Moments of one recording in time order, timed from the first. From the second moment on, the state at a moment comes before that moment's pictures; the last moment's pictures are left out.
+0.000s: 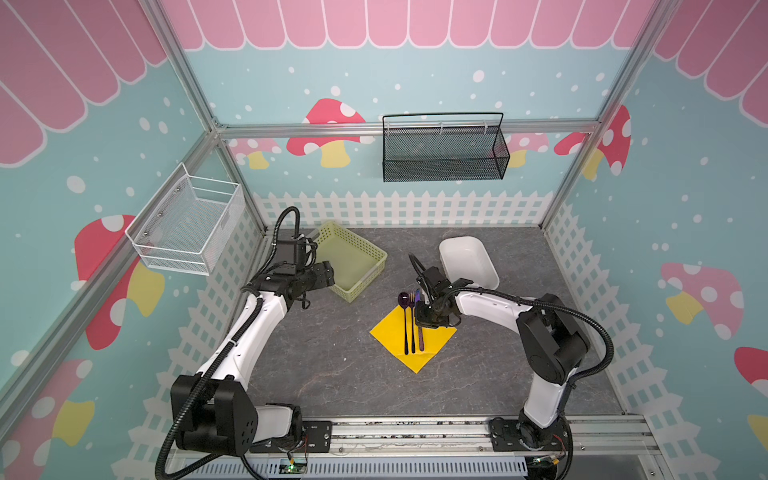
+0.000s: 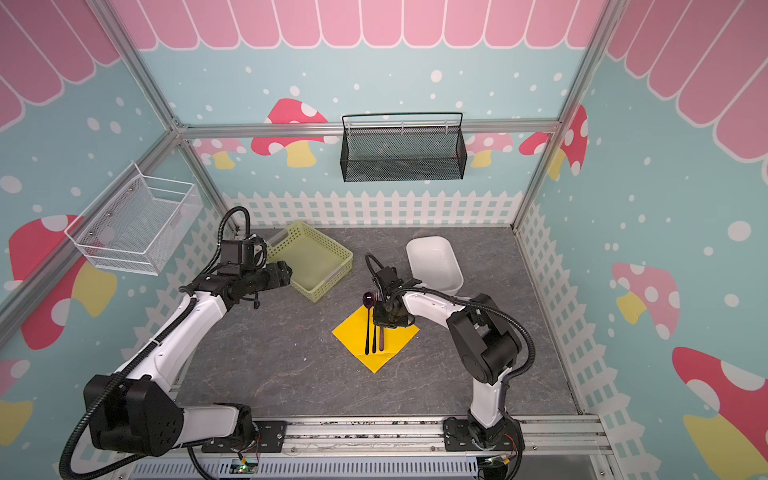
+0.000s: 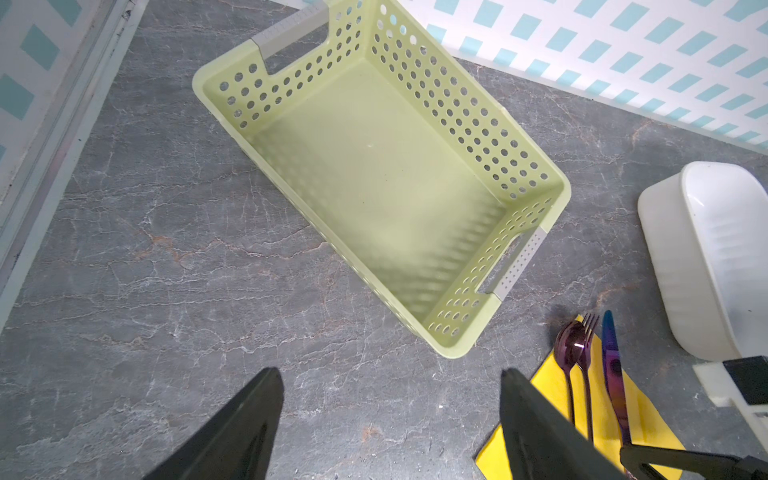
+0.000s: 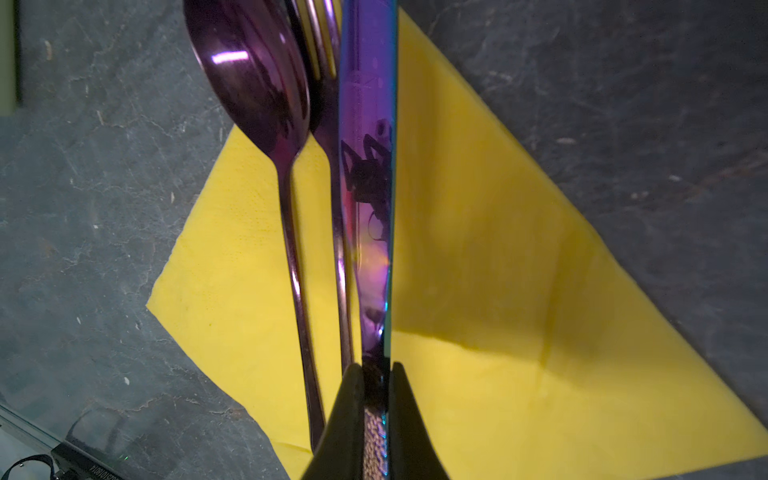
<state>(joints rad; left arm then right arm) -0.08 1.33 1.11 -0.58 0.04 -0.30 0.65 1.84 1.20 -0.60 -0.17 0.70</state>
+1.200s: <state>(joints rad) -0.08 1.33 1.11 -0.58 0.04 -0.30 0.65 1.88 1.18 -0.55 -0.15 0.71</state>
